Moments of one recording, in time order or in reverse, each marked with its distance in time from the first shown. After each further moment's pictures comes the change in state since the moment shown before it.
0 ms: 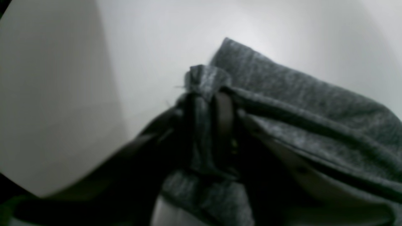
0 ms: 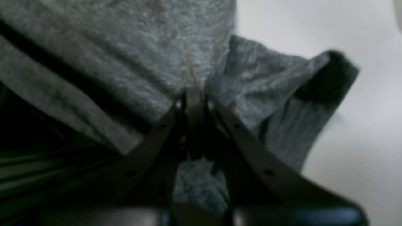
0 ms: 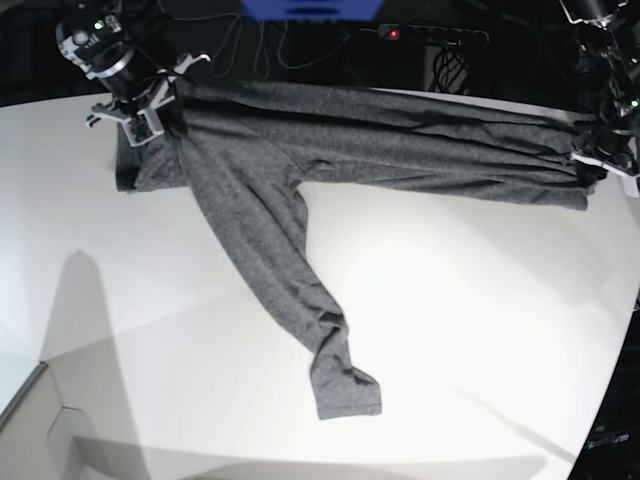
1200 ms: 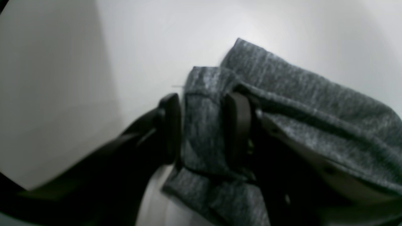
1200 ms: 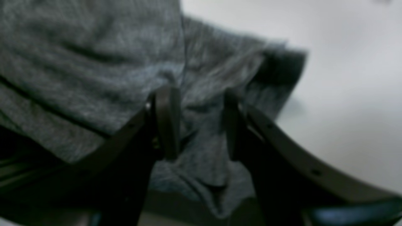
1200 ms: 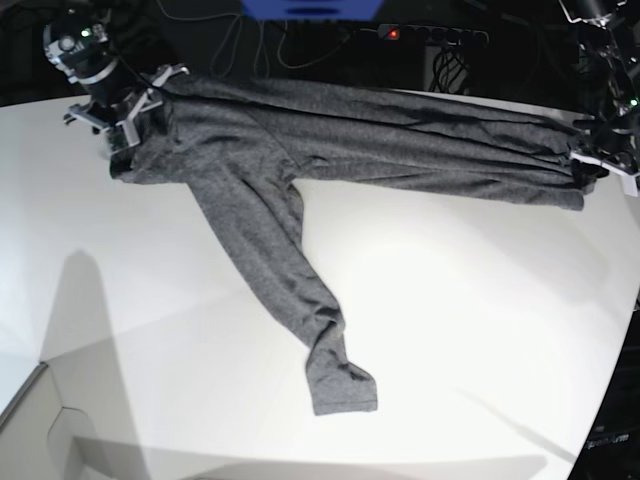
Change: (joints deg) left arm 0.0 0.2 0.0 0.0 0.0 0.0 0.0; right arm 2.7 -3.2 6.6 0.9 0.0 -0.1 -6.9
